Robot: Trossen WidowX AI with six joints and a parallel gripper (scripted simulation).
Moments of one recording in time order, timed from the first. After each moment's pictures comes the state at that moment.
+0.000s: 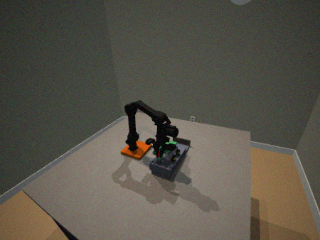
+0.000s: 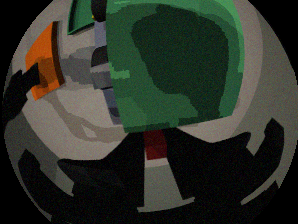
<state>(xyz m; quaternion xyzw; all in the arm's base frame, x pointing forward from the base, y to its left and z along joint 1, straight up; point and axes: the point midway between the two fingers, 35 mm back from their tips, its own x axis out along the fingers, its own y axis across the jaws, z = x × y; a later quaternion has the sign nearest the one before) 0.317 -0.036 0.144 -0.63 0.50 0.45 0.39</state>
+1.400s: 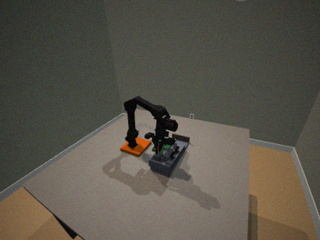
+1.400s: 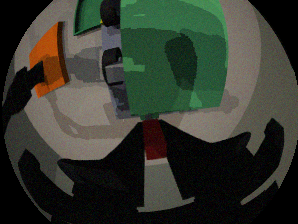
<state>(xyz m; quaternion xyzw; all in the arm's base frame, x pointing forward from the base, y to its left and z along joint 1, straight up) 0.314 -0.032 0.161 -0.63 0.50 0.46 0.38</state>
